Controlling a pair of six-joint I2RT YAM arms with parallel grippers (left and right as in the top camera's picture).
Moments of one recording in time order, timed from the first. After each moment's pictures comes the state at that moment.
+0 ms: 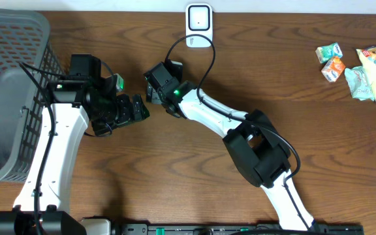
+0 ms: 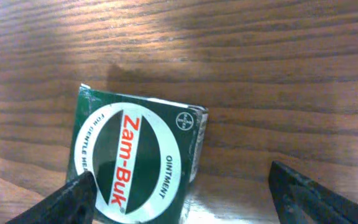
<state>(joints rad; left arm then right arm) -0.02 1.48 1.26 -1.16 0.39 -0.25 0.76 2.33 1.76 -0.44 0.18 0.82</state>
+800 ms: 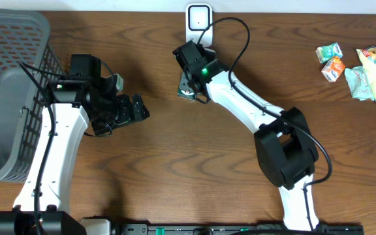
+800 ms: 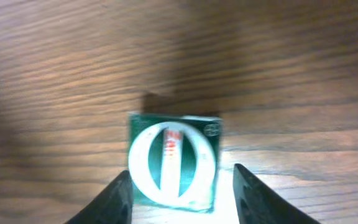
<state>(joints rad) -0.02 1.48 1.26 -1.16 0.39 -0.25 0.62 2.18 1.74 -0.66 0.18 0.79</state>
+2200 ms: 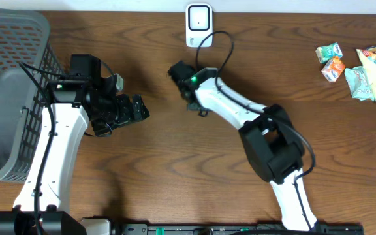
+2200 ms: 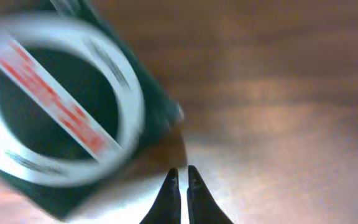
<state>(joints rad) -0.02 1.48 1.26 -1.16 0.39 -0.25 0.63 2.27 1.74 -0.87 0.36 0.75</state>
